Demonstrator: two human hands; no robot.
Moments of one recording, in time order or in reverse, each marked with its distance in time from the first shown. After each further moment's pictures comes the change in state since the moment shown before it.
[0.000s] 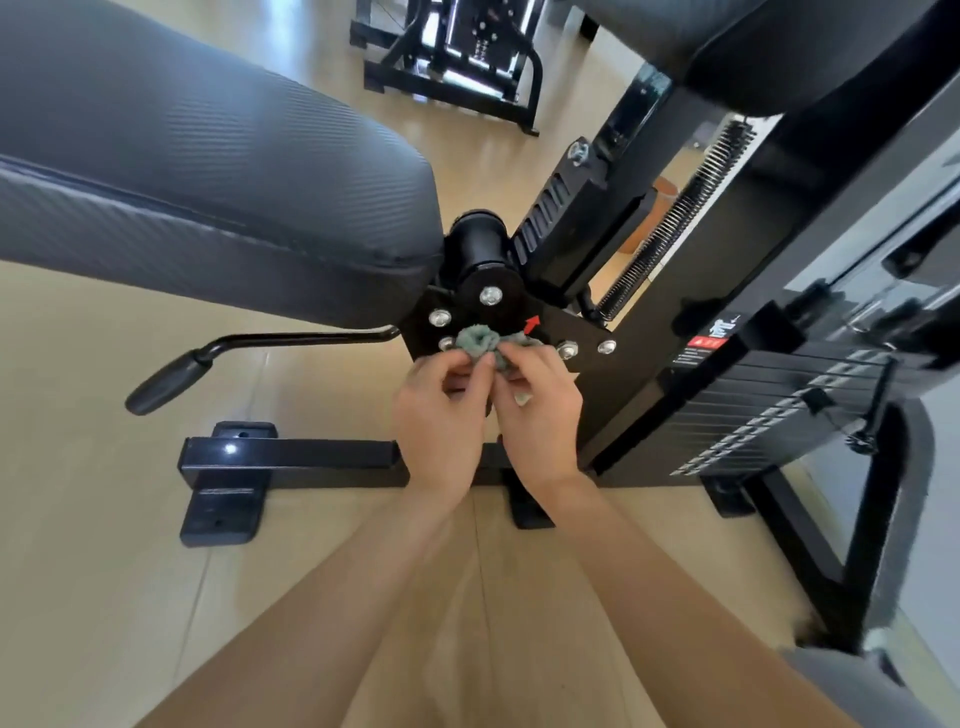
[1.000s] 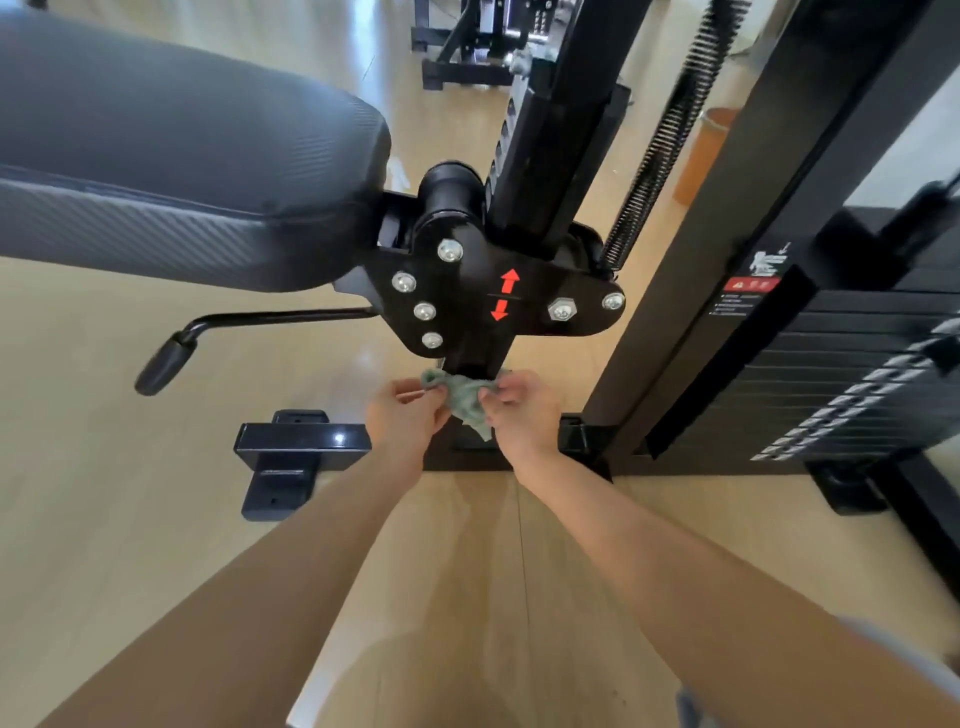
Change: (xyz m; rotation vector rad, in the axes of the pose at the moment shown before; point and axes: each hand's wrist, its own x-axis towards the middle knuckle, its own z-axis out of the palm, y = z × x) left_hand 0.006 -0.079 0.011 -0.179 0.008 -0.731; right_hand -0.033 0.087 0.057 0.373 -0.192 0.750
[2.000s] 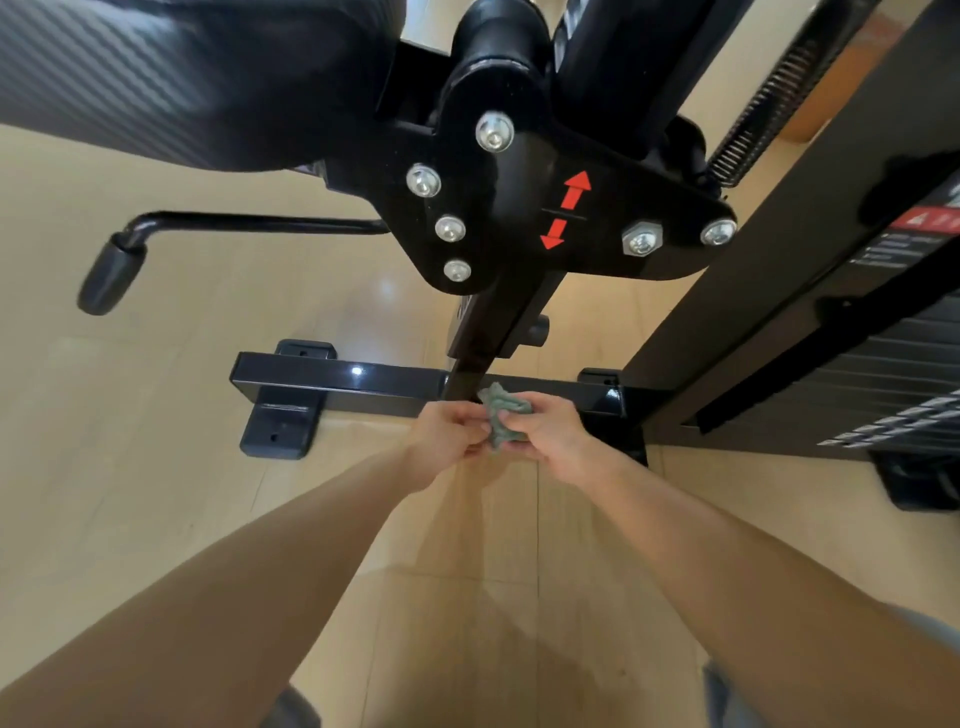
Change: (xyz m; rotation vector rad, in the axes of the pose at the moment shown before) left_hand 0.037 -0.105 -0.015 0.409 -0.408 -0.152; right_hand 0.025 0.089 -0.001 0.133 -0.436 0.476
